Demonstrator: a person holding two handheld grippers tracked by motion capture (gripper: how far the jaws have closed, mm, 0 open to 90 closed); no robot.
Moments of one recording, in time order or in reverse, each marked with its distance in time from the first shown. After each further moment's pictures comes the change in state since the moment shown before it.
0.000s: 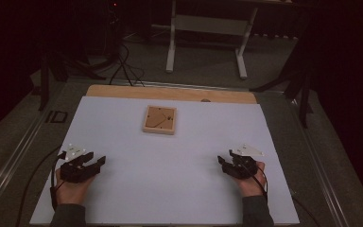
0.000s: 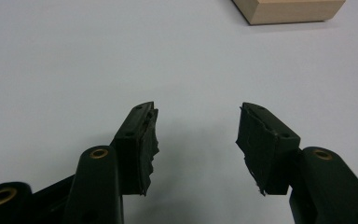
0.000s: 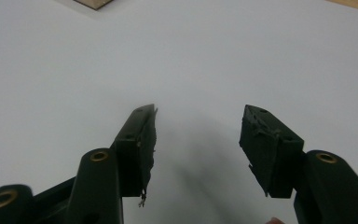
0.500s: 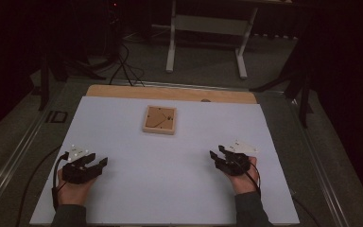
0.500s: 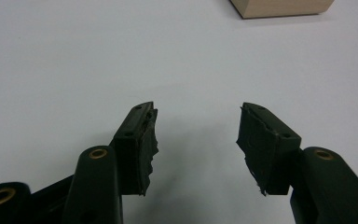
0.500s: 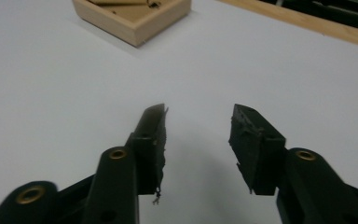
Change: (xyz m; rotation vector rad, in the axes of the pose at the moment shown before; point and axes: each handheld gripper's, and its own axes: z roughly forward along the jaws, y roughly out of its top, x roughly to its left) left arm -0.006 -0.001 0.001 0.015 -0.011 0.014; right arm 0.022 0.026 -0.001 -0.070 0.070 -0.040
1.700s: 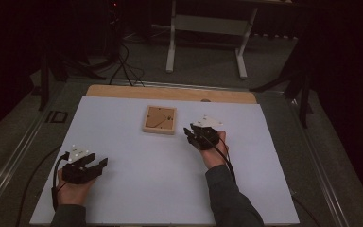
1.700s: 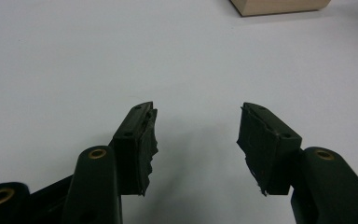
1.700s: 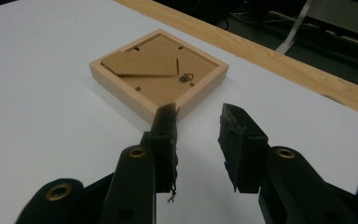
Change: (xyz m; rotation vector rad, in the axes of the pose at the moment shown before) left arm 0.000 -0.001 0.000 -0.002 0.001 0.018; right arm 0.035 0.077 0.075 -0.038 0.025 -0.062
